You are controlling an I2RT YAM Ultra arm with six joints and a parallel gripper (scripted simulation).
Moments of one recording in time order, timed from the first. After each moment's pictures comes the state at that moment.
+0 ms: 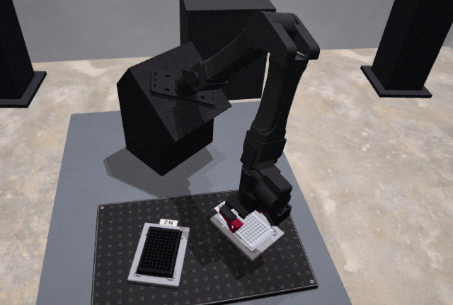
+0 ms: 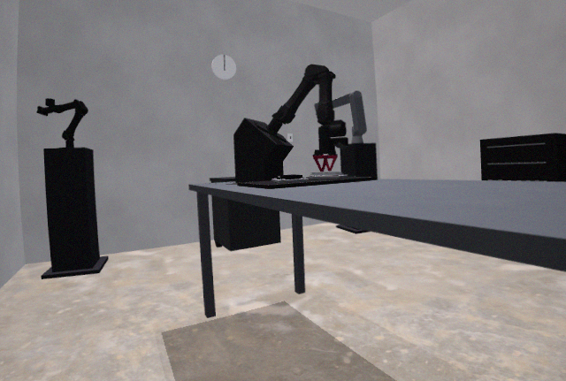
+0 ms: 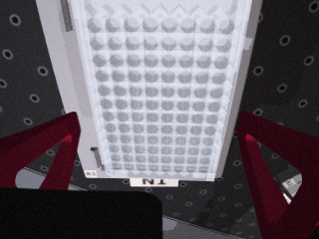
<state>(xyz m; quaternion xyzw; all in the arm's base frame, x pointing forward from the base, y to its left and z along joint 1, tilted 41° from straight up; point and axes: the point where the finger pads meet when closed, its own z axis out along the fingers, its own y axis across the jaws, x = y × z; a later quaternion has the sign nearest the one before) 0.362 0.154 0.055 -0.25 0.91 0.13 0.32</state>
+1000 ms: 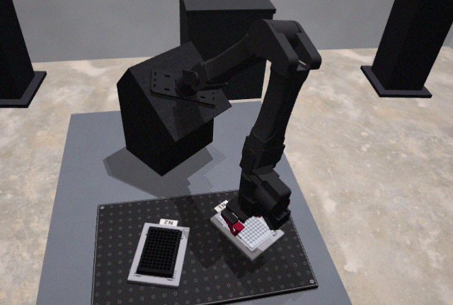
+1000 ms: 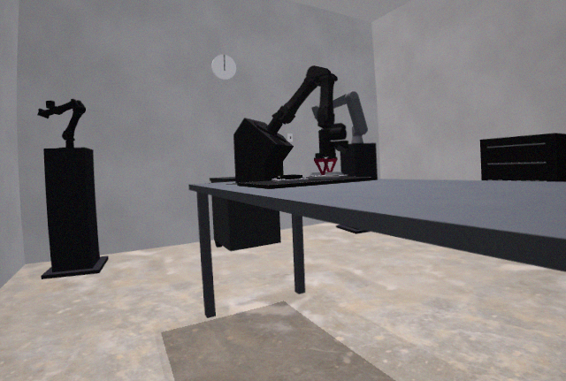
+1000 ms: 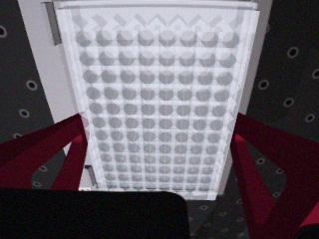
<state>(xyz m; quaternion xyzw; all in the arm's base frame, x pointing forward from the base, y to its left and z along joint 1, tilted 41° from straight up) 0.372 0.160 0.045 -0.25 0.90 0.13 0.32</state>
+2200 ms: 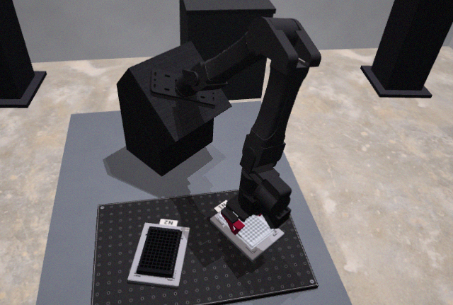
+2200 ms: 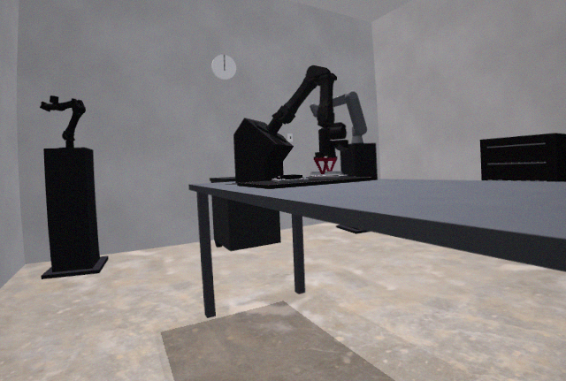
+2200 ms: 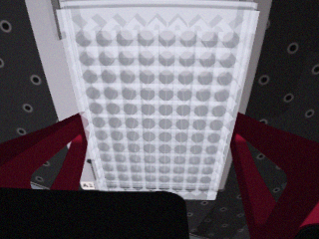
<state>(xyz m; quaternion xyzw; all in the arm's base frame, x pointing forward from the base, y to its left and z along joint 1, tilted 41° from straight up) 0.368 0.159 0.047 -0.25 0.91 0.13 0.32</state>
